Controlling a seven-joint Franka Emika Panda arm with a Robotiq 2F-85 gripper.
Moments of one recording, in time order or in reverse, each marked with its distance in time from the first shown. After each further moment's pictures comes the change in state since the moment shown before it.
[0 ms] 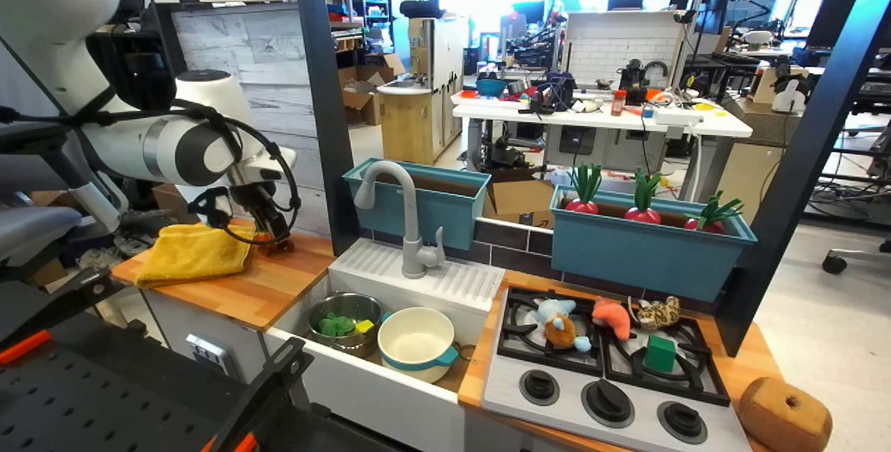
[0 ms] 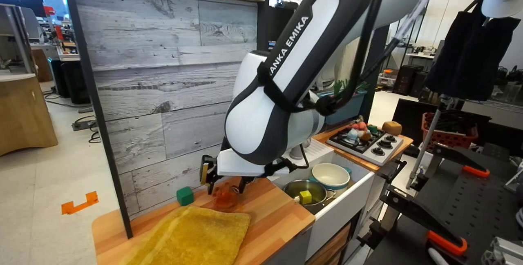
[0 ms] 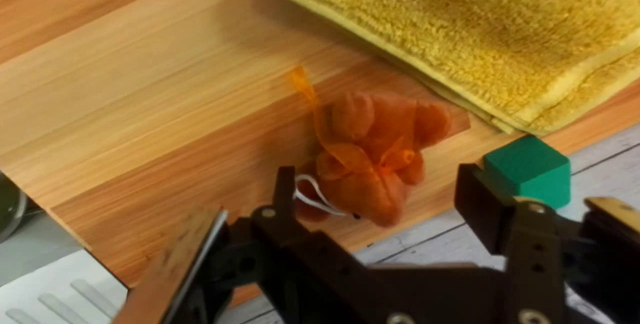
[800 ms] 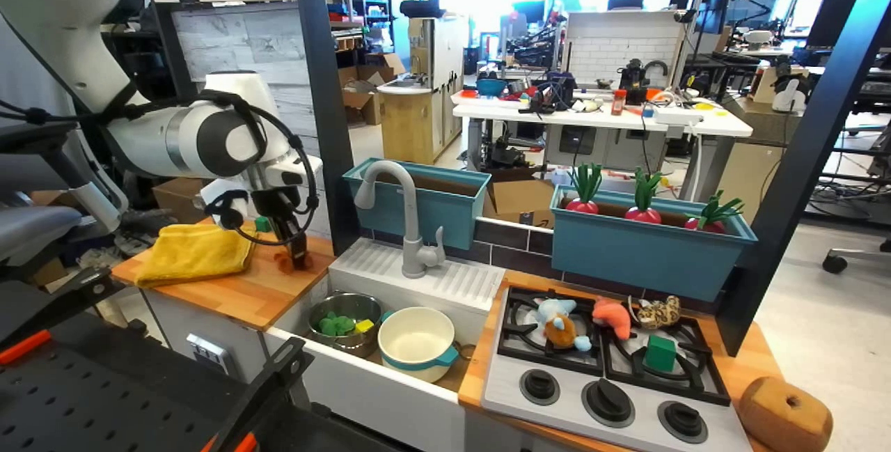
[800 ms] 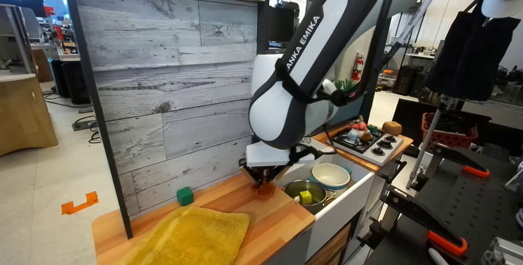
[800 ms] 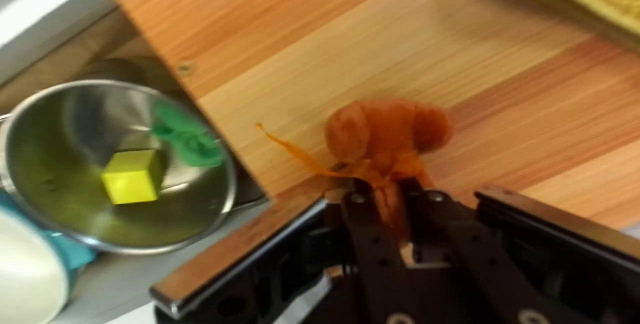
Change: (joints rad) arm 0.044 -0.056 -0.149 -0.083 0.016 -0.187 0.091
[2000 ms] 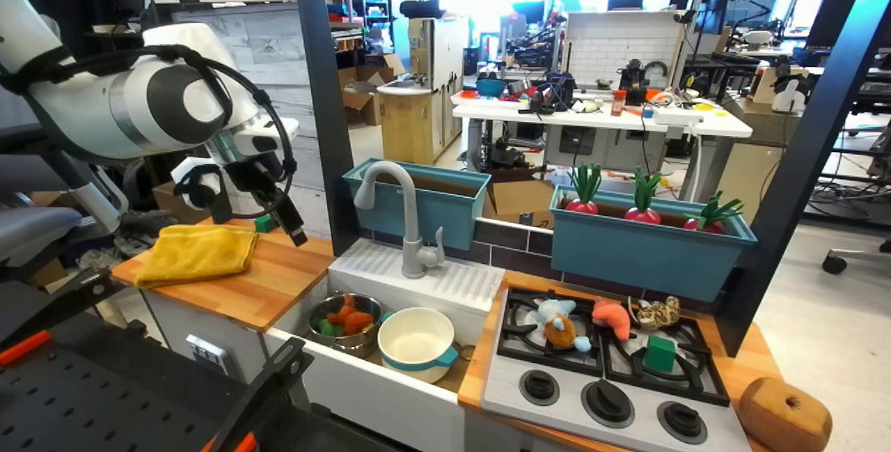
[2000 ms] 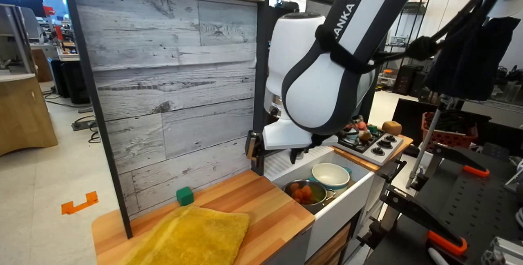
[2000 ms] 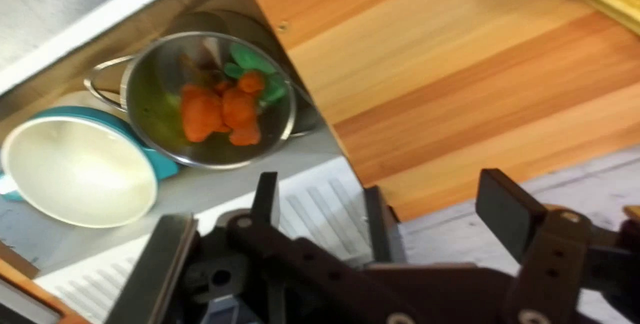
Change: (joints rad) arm 0.140 -0.216 -0.123 -0.307 -0.105 0.180 0.104
